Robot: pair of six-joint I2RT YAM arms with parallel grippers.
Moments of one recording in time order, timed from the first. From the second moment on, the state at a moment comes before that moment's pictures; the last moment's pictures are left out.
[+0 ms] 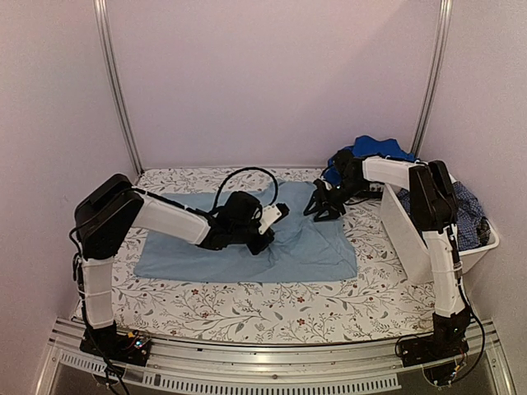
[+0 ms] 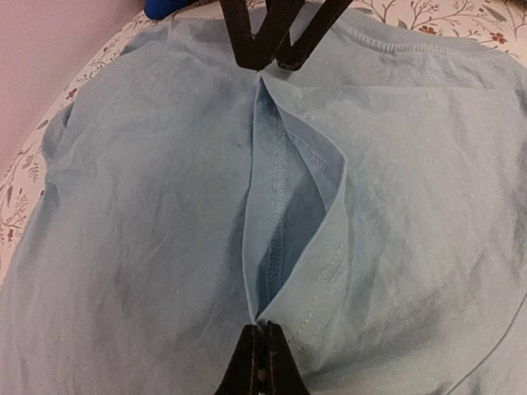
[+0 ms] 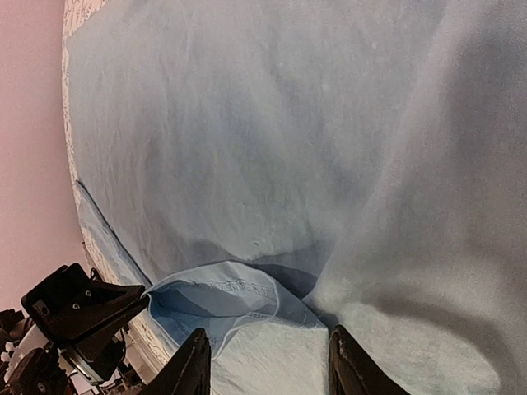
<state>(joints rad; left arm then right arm) -0.83 2.04 1.17 0.20 -0.06 0.28 0.37 2.36 1.91 -0.81 -0.69 0.35</state>
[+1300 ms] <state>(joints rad) -0.78 2.07 1.20 0.20 -0.04 0.25 0.39 2.40 1.99 -0.80 -0.67 0.35</state>
